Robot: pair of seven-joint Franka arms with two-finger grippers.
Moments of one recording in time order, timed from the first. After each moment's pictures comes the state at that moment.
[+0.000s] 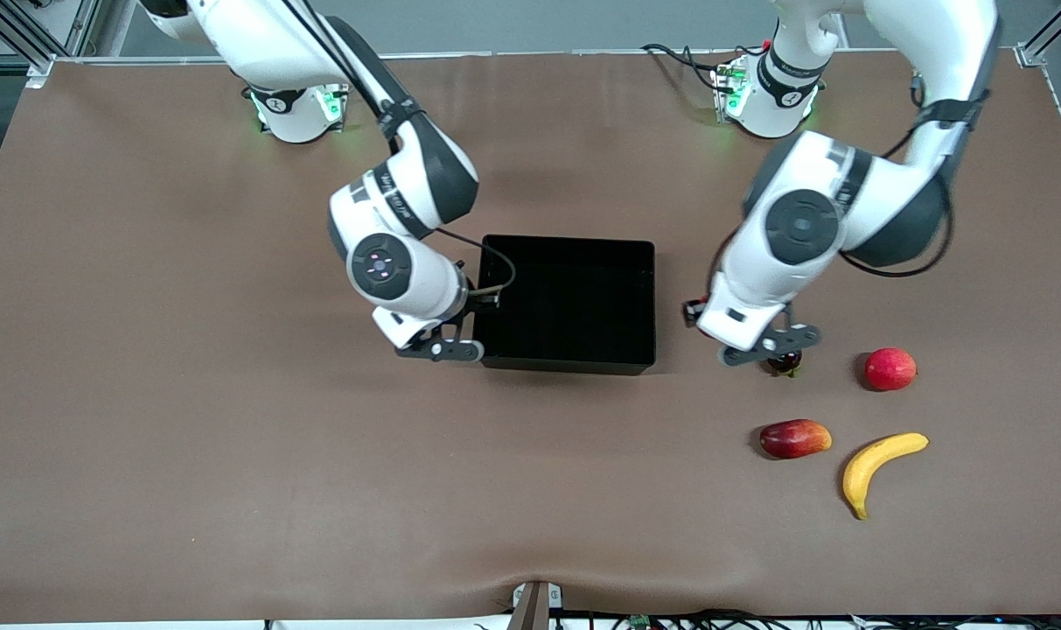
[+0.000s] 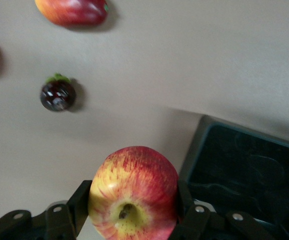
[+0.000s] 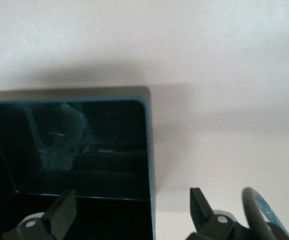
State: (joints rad) left arm -0.13 0.36 -0.39 -1.68 0.17 1.87 -0.83; right arm 0.58 0.58 -0.04 -1.42 0.30 1.89 0.55
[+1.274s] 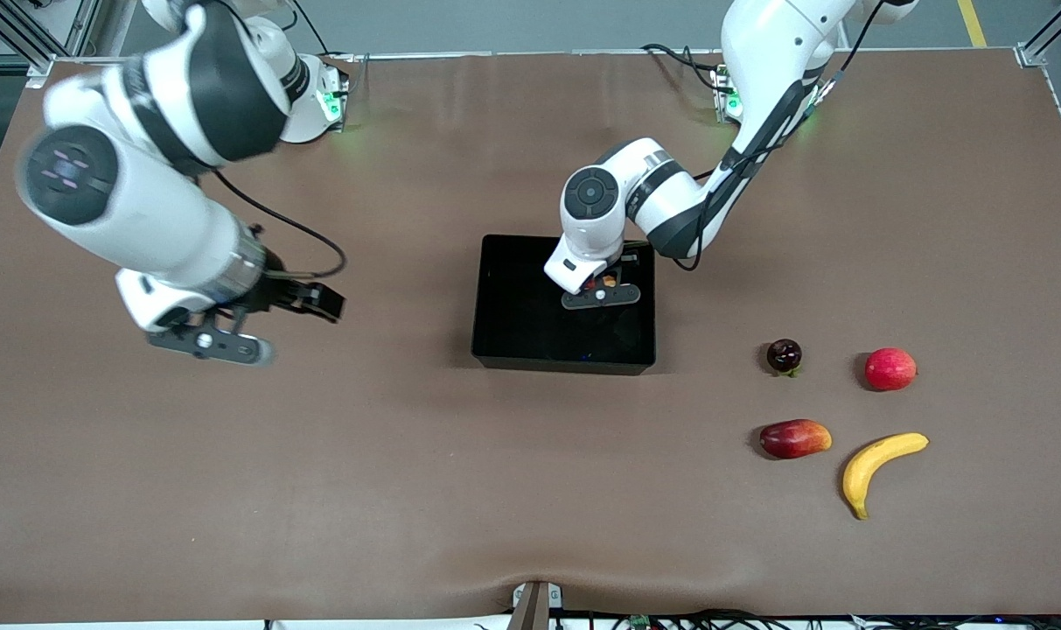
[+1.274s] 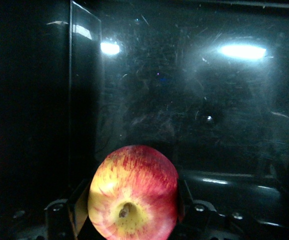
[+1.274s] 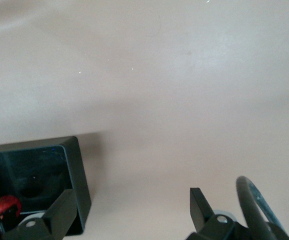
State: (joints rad) left arm -0.40 0.53 -0.39 -1.89 0.26 2.24 -0.99; right arm 0.35 0.34 -0.04 -1.28 0.08 1.57 0.47
